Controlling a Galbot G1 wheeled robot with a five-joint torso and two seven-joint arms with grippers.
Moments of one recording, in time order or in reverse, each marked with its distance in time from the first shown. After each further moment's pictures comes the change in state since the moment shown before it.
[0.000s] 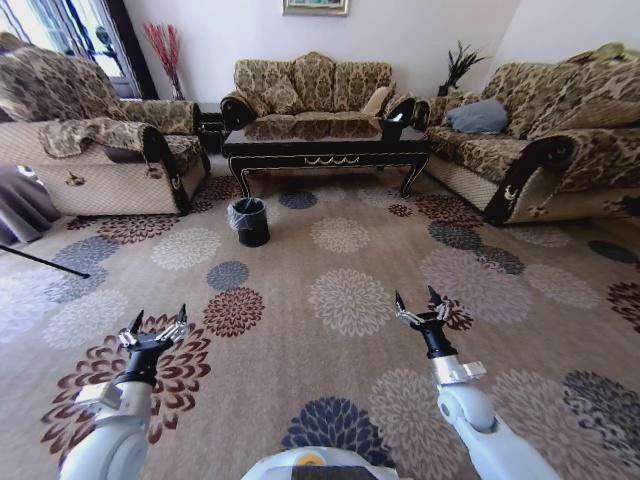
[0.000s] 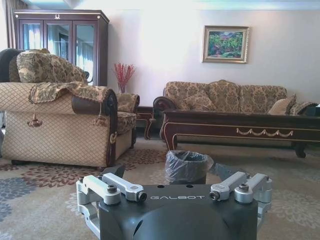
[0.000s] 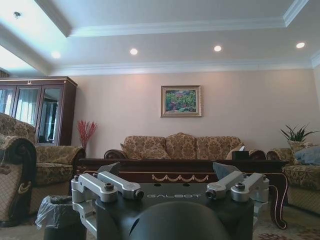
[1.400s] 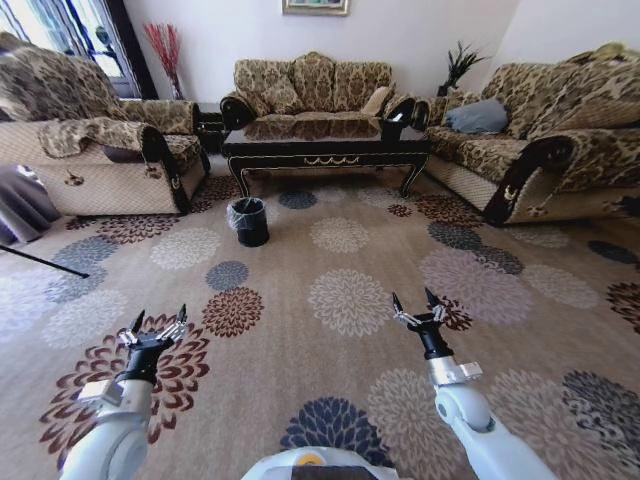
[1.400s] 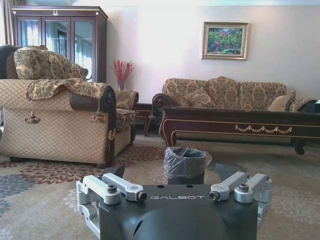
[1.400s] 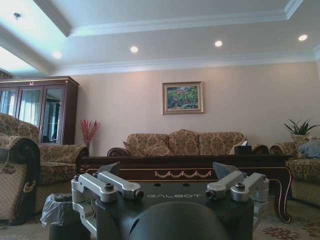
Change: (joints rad) left arm -0.011 0.012 0.005 0.024 -0.007 0.000 0.003; right arm 0.012 0.000 -0.020 -0.020 0.021 0.004 -0.019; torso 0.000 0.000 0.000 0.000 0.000
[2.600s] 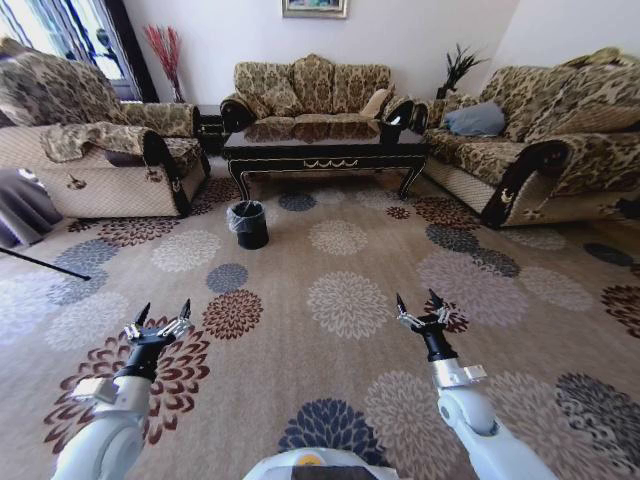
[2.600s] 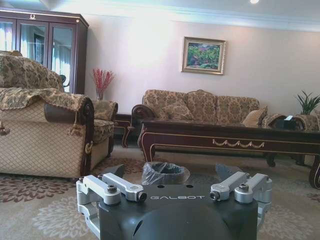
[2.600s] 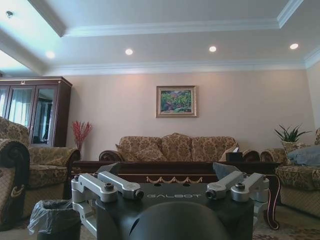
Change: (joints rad) left arm -0.015 0.018 -0.037 0.000 -0.061 -0.016 0.122; right arm -0.031 0.008 0.038 0.017 -0.019 0.001 0.019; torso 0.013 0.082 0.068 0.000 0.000
